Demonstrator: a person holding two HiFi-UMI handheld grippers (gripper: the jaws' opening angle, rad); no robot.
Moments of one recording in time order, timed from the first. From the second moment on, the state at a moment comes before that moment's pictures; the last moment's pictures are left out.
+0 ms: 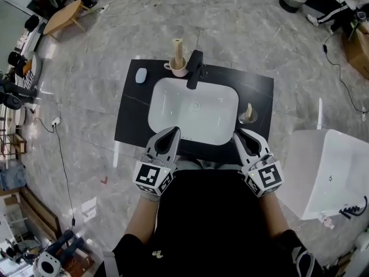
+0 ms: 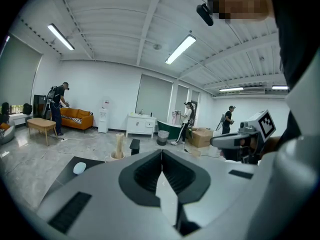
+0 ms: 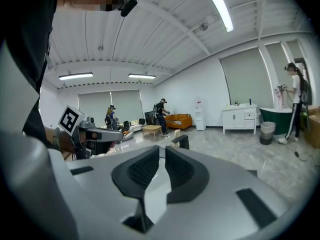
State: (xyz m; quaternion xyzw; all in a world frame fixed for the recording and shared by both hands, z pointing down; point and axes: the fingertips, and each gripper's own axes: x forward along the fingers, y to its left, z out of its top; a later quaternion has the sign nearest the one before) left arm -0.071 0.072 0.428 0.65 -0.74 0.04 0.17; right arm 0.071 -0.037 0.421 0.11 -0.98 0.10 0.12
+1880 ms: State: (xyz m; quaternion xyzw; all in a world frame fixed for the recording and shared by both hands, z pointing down) left arm -0.255 -0.061 0.516 0.73 -0.64 0.05 0.22; right arm 0.050 -0.020 0.432 0.35 -0.91 0.13 0.19
